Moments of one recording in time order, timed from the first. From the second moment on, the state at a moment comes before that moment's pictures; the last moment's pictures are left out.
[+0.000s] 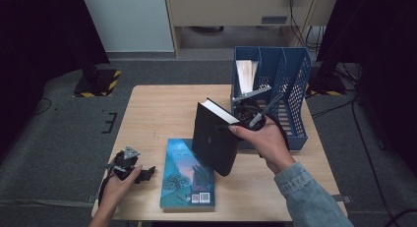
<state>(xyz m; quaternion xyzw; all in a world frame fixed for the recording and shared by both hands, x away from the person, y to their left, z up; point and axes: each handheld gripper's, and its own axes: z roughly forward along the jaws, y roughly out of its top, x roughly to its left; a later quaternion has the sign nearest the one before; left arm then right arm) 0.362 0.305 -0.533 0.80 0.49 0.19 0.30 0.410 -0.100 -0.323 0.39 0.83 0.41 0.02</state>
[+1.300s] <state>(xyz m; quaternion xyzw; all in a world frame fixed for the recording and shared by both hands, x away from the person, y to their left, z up) 0.362 0.304 -0.534 0.79 0.49 0.19 0.31 0.375 -0.196 -0.346 0.44 0.80 0.42 0.02</state>
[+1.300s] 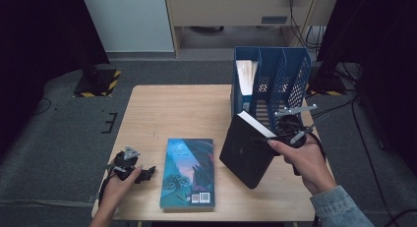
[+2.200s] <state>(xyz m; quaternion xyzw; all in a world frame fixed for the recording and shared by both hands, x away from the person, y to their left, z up) 0.363 0.303 -0.534 0.80 0.49 0.19 0.31 0.363 -0.245 -0.291 0.45 0.77 0.45 0.04</state>
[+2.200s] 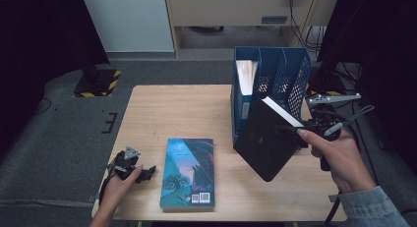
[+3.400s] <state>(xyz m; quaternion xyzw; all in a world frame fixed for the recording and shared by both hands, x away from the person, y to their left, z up) 0.364 0.301 -0.534 0.80 0.49 0.19 0.31 0.430 -0.299 -0.254 0.55 0.72 0.42 0.10</state>
